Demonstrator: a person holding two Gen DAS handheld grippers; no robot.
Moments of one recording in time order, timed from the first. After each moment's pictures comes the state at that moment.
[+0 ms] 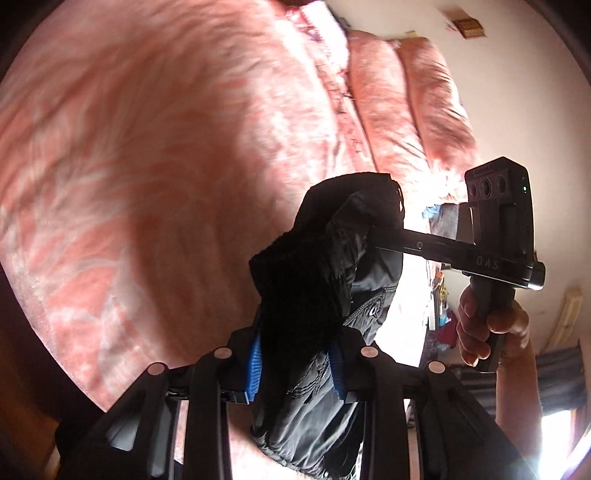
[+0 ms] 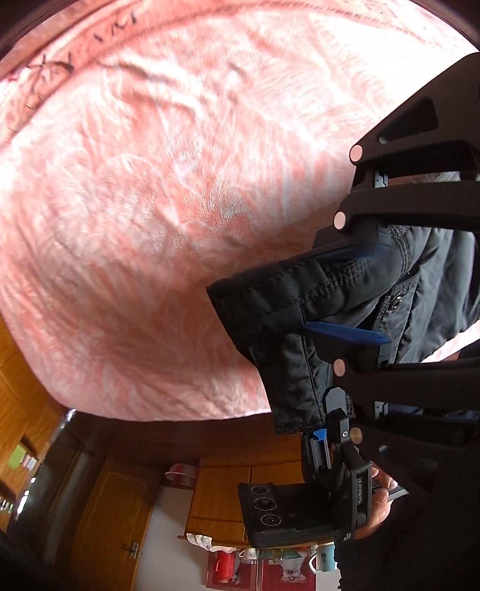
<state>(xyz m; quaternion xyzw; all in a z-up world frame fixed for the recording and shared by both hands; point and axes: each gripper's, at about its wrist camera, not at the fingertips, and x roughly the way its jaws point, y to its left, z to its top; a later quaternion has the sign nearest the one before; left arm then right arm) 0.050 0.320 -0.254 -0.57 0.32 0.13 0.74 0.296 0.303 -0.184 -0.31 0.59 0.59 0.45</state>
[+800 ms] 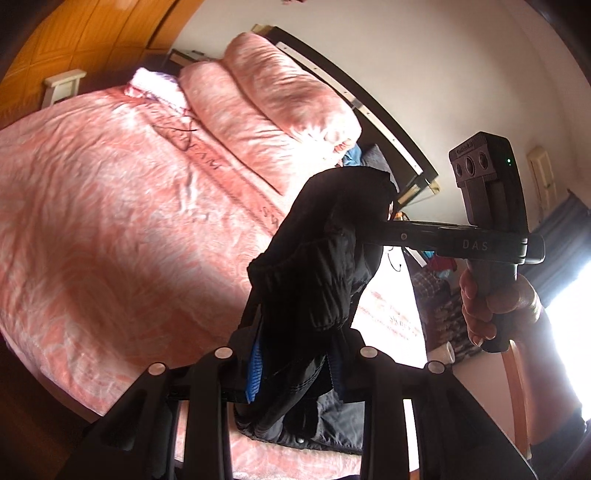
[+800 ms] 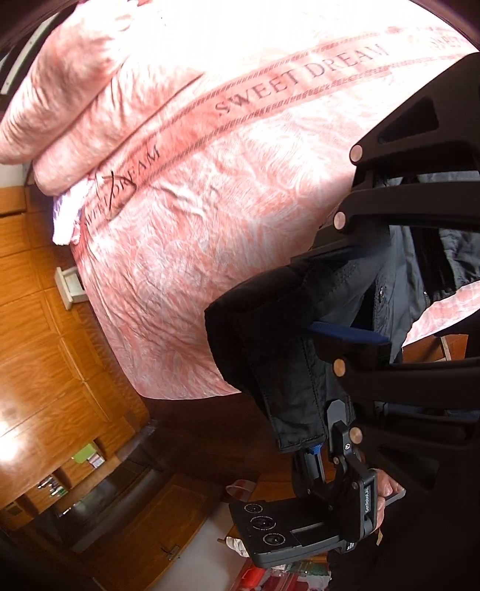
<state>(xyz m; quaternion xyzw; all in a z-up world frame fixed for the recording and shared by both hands) 0.070 0.182 -0.079 -0.37 0.31 0.04 0.88 0.287 0.106 -0.010 -0.24 0.50 0.58 0.60</state>
